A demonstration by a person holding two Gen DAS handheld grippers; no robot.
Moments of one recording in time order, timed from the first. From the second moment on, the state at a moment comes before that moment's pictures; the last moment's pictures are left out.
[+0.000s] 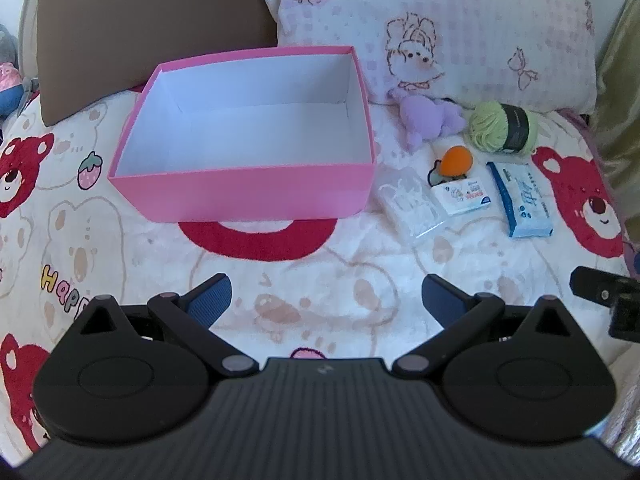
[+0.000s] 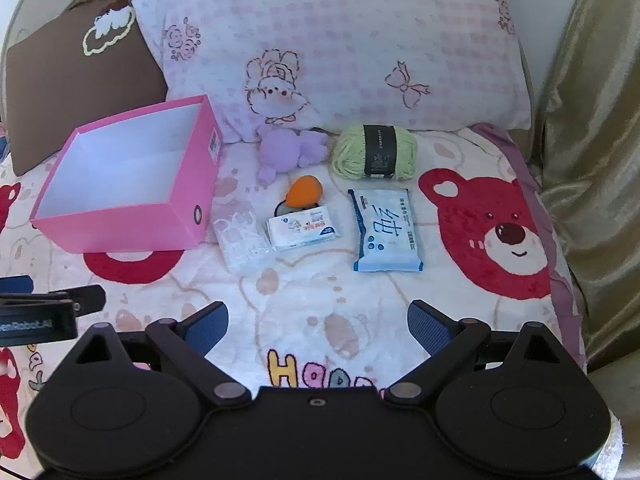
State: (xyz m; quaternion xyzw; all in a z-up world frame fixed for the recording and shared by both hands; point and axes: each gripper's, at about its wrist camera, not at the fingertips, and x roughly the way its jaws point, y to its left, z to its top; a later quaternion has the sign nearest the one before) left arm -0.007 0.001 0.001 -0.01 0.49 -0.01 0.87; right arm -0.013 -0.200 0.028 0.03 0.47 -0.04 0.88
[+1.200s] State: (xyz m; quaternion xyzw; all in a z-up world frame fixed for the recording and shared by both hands) left arm -0.010 0.007 -0.001 -0.03 0.49 -0.02 0.87; right arm -0.012 -0.202 0.024 0.02 0.48 -0.04 0.87
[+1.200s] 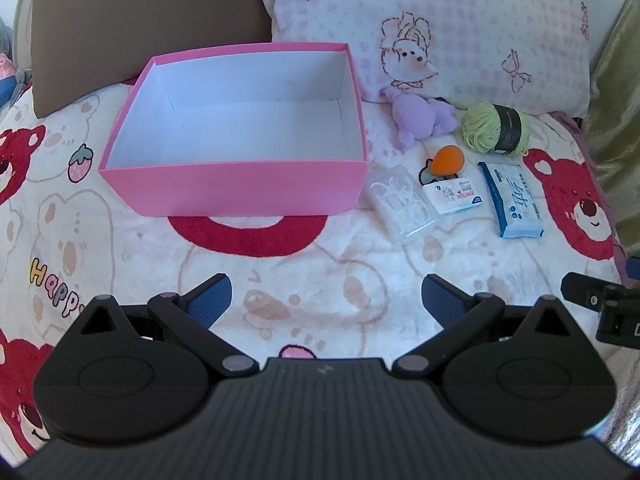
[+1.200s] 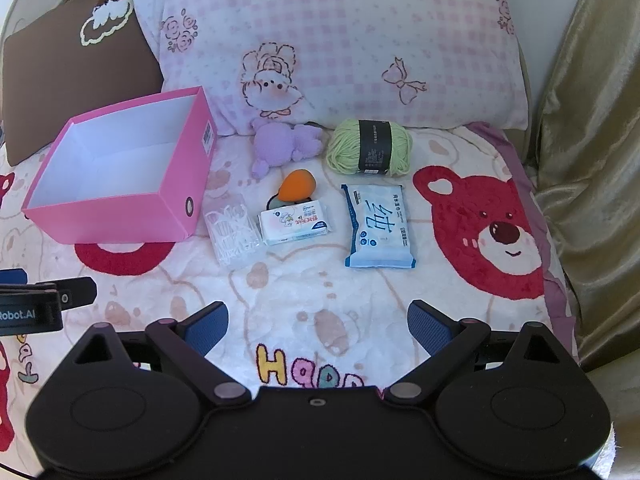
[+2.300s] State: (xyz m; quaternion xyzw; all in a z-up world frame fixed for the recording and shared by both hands) left arm -0.002 0.010 -0.003 -0.04 0.50 -0.03 0.86; right arm -0.015 -0.201 0.021 0.01 0.48 -0.04 0.87
